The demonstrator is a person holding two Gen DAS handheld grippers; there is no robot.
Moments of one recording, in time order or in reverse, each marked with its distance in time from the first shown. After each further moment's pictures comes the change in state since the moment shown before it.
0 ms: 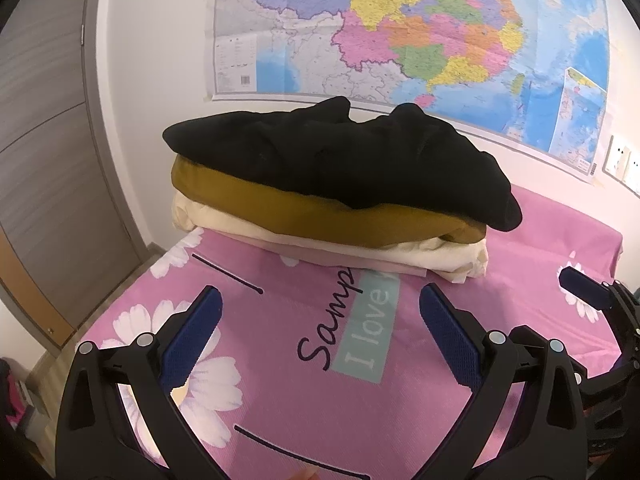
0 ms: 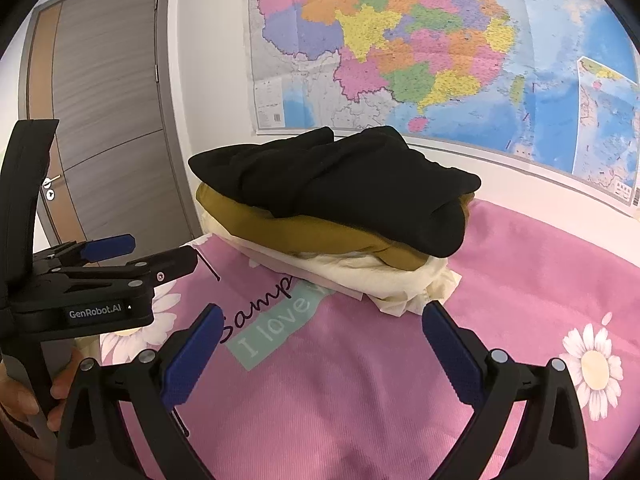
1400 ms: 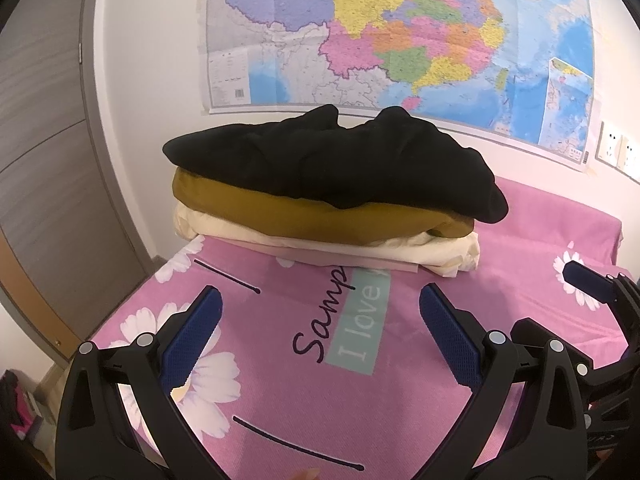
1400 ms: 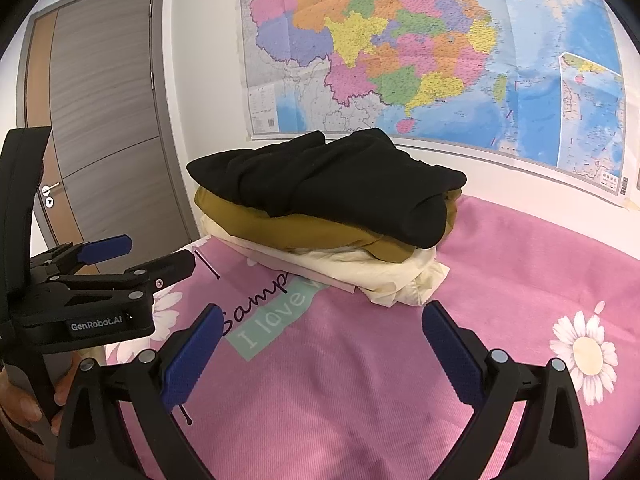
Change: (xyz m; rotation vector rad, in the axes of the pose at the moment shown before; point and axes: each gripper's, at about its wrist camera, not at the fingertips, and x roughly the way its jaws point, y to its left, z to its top) left arm -0.018 -0.014 -0.008 0.041 -0.032 0.019; right arm -0.018 -0.003 -0.007 0.023 -0.016 -0.014
